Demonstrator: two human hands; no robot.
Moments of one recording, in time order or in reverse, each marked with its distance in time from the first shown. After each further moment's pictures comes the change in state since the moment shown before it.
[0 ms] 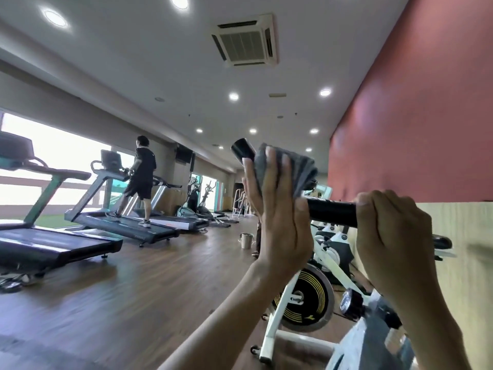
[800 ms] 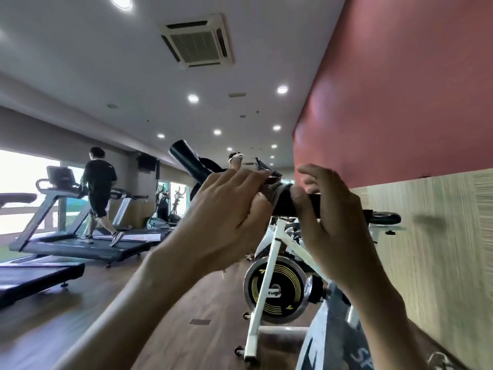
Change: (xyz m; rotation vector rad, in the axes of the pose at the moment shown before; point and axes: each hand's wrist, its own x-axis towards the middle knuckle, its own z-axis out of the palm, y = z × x) left_hand 0.059 0.057 -0.061 0.256 -0.892 0.196; right_hand -0.002 -0.003 -0.013 0.274 -0.107 0.101
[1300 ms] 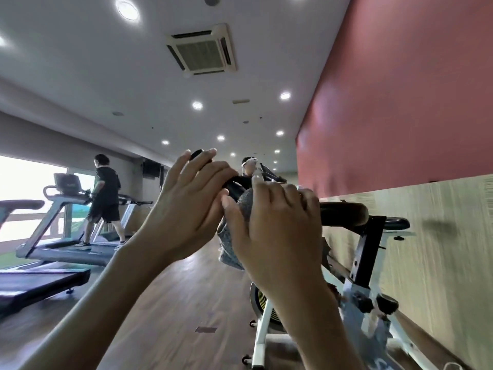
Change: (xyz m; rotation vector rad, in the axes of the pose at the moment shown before) left_hand -0.015 -0.083 -0.018 0.307 0.071 0.071; right_hand 0.006 -0.075 0.057 -0.493 -0.015 0.033
